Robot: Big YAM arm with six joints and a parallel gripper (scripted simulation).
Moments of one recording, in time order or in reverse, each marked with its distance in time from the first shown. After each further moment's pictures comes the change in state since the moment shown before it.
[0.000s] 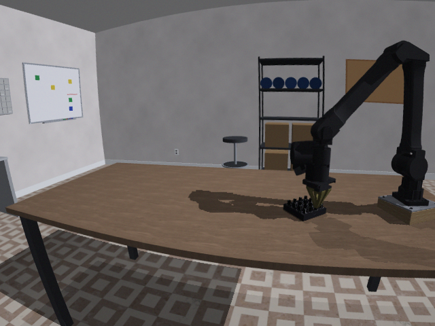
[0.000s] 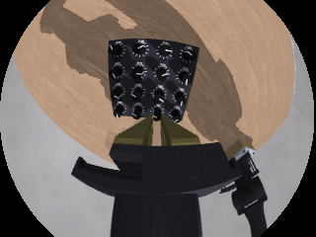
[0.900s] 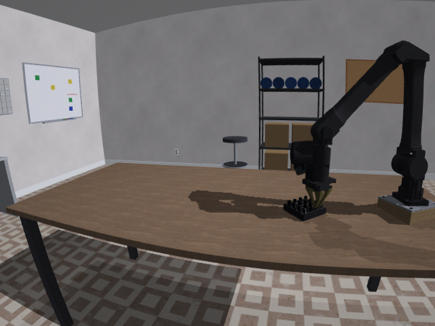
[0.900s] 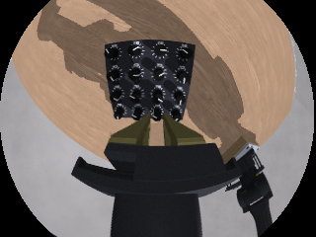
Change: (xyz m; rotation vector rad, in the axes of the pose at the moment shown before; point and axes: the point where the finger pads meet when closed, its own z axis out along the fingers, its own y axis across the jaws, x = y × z) arm 0.000 0.000 0.000 0.000 -0.001 0.057
